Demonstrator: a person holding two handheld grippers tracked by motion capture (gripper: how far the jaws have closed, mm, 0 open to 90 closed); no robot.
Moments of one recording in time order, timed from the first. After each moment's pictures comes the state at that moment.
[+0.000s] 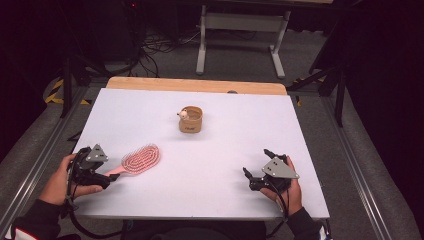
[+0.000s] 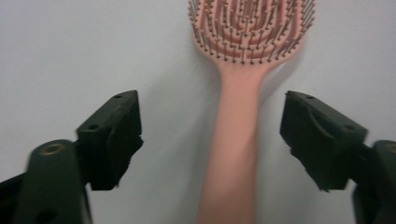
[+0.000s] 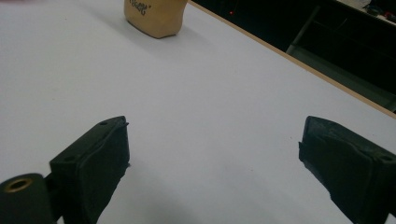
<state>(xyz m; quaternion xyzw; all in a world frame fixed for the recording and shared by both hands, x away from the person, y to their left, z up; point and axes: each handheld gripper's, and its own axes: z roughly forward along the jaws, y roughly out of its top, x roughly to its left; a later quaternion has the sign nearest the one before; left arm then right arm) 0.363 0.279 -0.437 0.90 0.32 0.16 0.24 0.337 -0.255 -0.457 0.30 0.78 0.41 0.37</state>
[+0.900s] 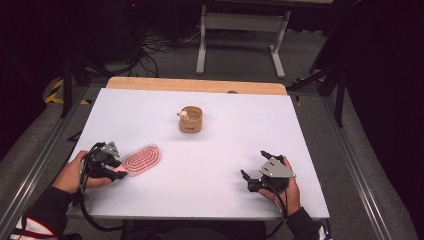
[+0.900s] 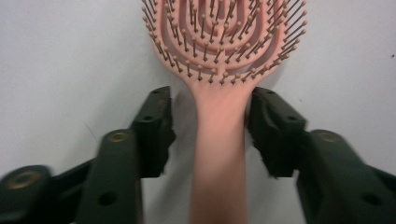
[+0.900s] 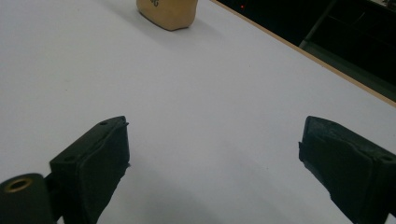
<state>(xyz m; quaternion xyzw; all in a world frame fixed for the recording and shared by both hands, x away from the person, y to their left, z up) 0.394 0.264 -0.446 0.93 0.29 0.06 0.21 0.339 -0.251 -0.460 0.29 0.79 0.41 0.35</state>
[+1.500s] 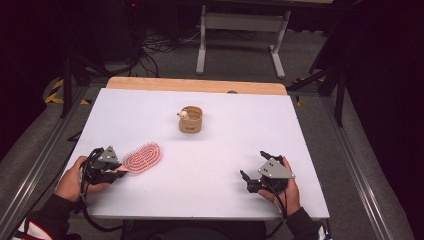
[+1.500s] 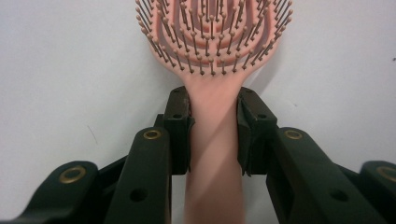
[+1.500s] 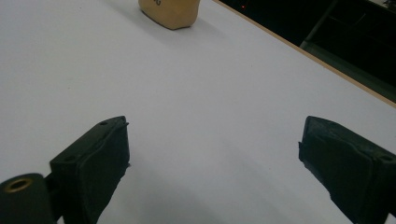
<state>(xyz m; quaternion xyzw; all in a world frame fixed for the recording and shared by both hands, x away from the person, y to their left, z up) 0.374 0.262 -0.452 0.92 0.28 0.13 0.23 0.338 -0.250 -0.461 0.29 0.79 0.41 0.35</state>
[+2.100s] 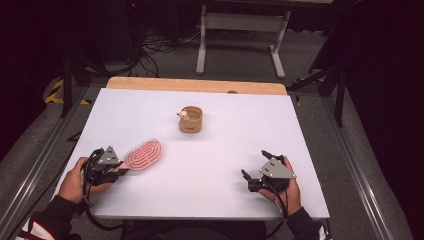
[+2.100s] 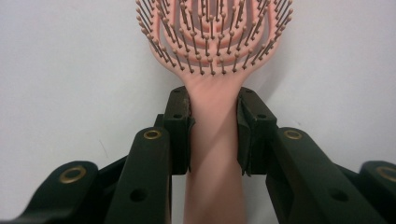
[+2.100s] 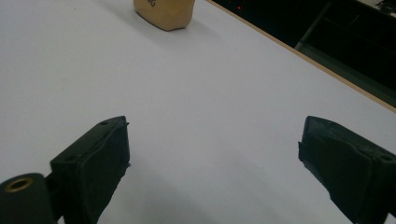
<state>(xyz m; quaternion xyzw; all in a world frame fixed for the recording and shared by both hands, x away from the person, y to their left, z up) 0.368 0.257 -0.452 0.91 0.29 0.17 0.26 0.337 -0.252 -0.460 0.29 0.79 0.41 0.36</state>
